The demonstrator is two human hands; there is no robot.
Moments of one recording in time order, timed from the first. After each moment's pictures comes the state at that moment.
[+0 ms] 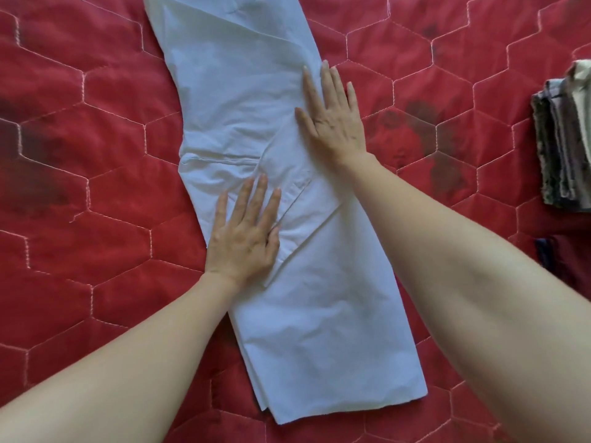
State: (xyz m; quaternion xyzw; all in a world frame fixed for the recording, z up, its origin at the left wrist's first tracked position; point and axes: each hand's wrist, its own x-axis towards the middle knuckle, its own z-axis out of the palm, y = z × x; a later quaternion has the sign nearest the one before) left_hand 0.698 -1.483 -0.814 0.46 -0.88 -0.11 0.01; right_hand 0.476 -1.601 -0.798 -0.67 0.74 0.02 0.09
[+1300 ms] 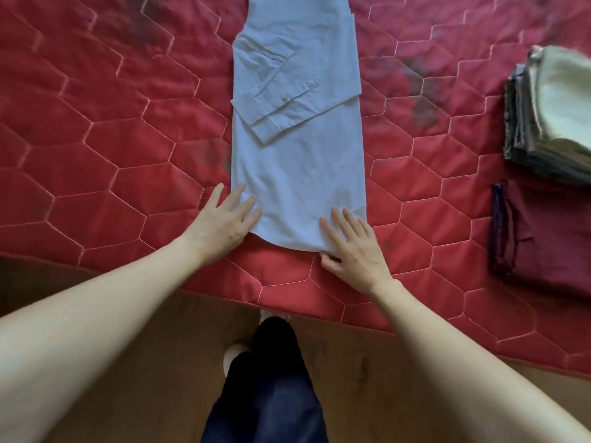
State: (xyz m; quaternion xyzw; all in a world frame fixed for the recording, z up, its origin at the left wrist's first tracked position) left_hand 0.747 -1.236 -0.740 0.38 -0.92 0.05 -0.10; right_hand 0.464 -1.184 -0.762 -0.82 0.57 0.00 0.12
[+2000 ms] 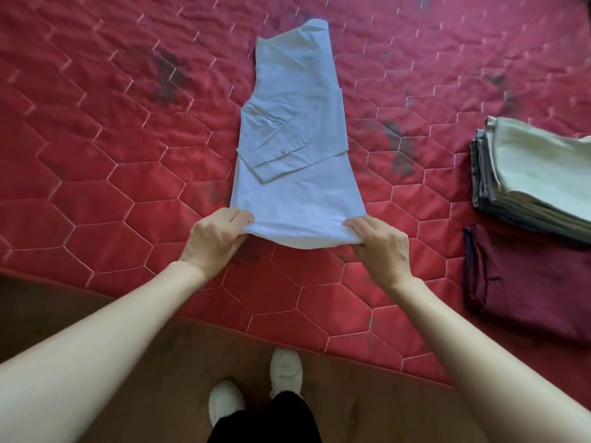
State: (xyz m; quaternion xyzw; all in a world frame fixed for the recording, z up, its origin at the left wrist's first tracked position) left_hand 0.732 -1.239 -0.679 0.53 -0.82 -0.07 0.21; right_hand 0.442 -1.235 -0.662 -0.78 0.60 -0.19 0.02
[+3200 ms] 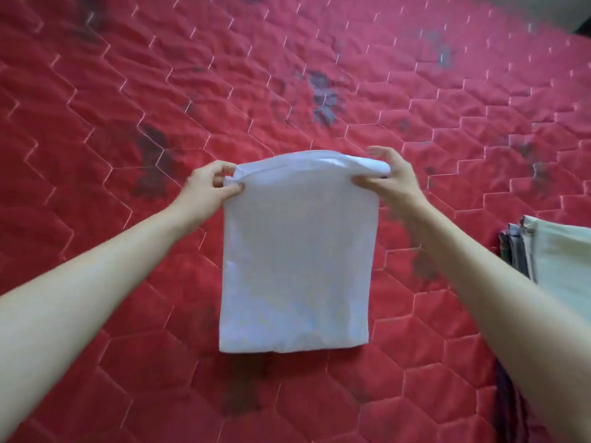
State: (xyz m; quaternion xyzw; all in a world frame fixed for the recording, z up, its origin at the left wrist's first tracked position) left_hand 0.771 -1.554 -0.664 0.63 -0.50 -0.51 0.32; right_hand 0.448 -1.586 -0.636 -0.56 0.67 -0.28 0.40
